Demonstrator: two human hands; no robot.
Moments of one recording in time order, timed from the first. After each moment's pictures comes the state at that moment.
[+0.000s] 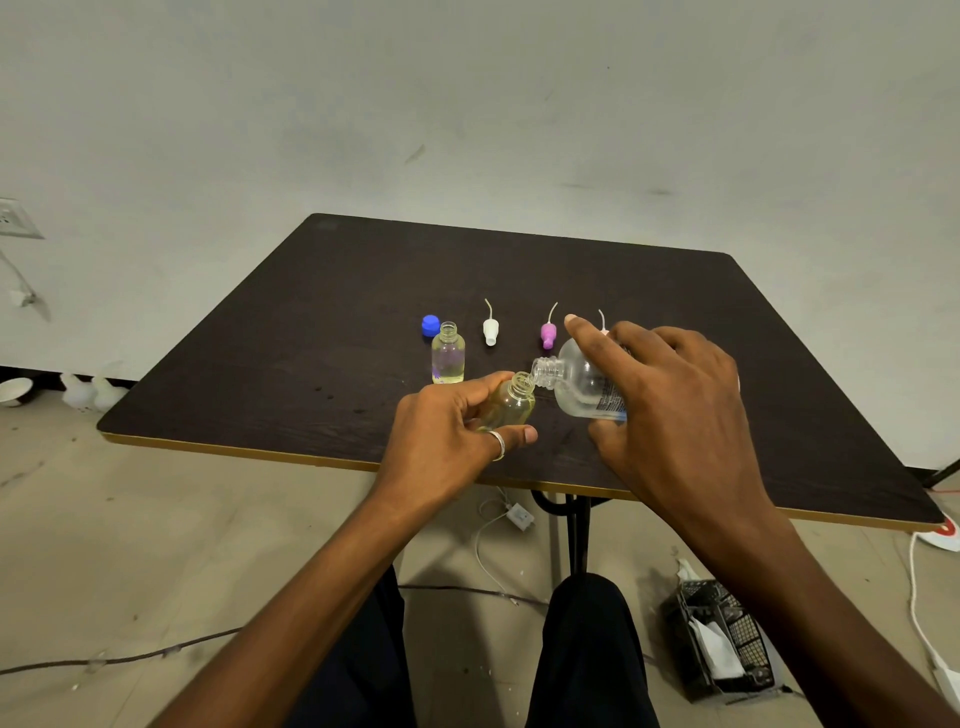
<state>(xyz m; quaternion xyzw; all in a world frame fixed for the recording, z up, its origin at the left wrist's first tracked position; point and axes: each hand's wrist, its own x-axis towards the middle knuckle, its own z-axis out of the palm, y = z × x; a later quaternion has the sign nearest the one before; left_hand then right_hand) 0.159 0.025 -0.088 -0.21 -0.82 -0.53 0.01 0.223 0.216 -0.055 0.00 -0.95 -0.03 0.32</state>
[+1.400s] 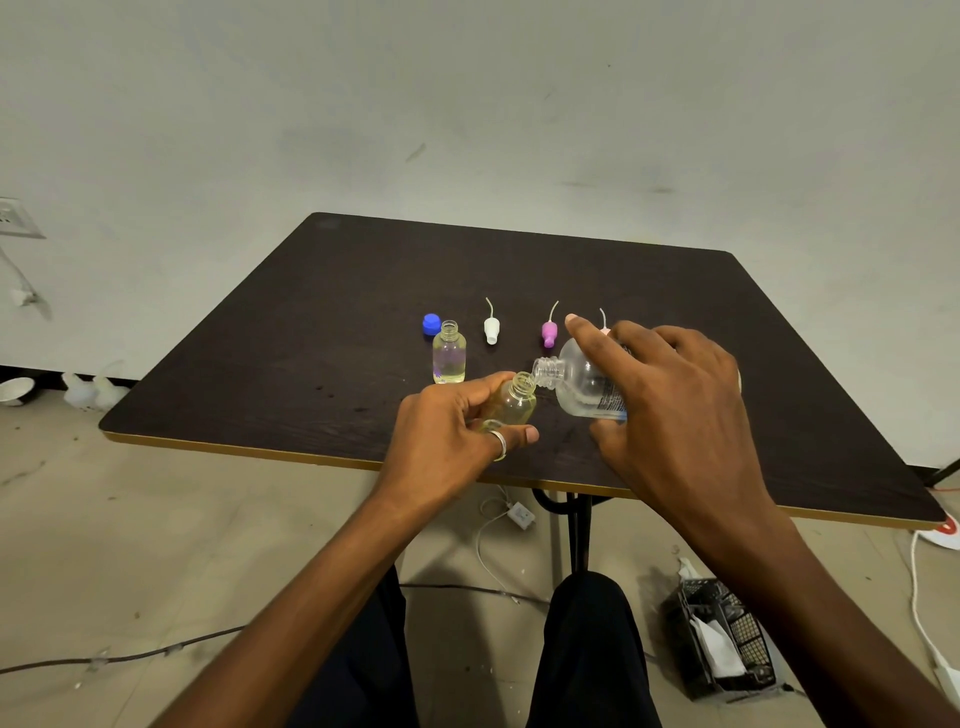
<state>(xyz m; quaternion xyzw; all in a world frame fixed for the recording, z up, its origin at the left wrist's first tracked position) 0.159 0.025 -0.090 -0.21 -0.82 -0.54 0.01 0.222 0.216 -0.056 0.01 -0.95 -0.03 0.31</state>
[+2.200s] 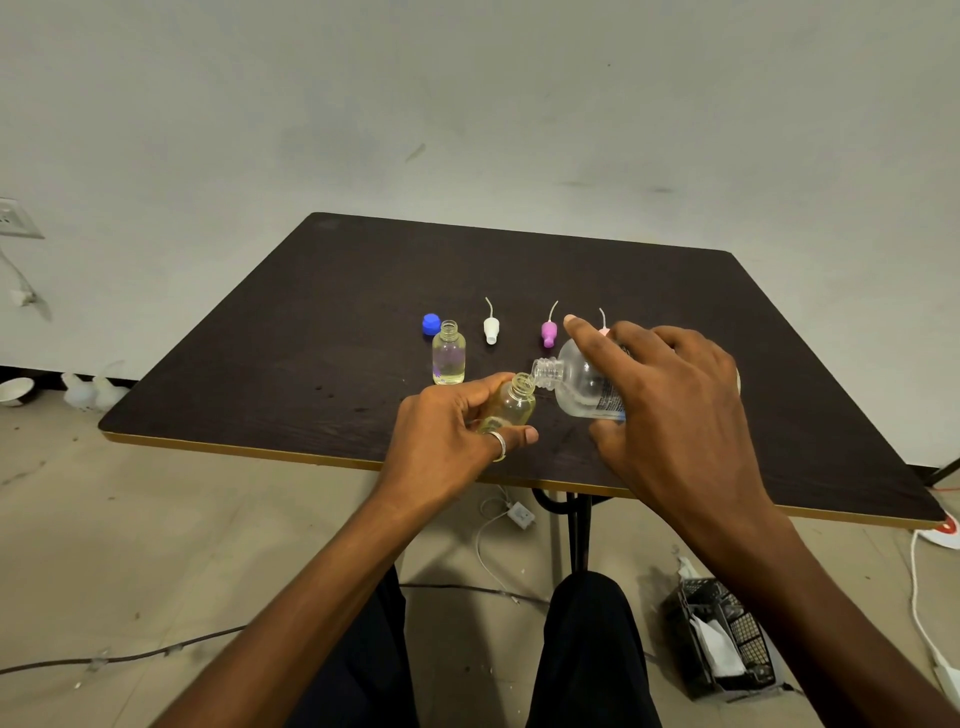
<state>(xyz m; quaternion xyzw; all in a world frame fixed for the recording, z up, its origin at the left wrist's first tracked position) 0.160 0.025 -0.090 -0.21 -0.81 -0.54 0.01 0.222 0.216 -0.056 0.00 -0.95 -0.04 0.31</state>
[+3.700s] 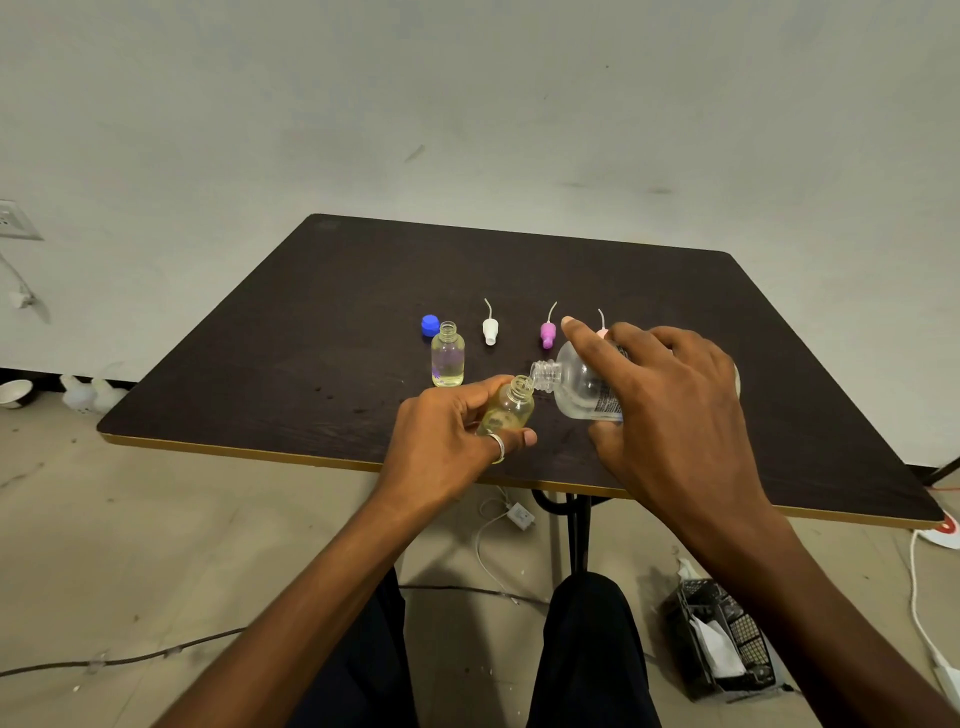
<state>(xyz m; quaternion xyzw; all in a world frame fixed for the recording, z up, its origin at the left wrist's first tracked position) 0.160 0.025 -0.092 -0.21 -0.81 -0.55 0.00 0.223 0.214 -0.055 0.00 -0.95 -0.04 0.31</state>
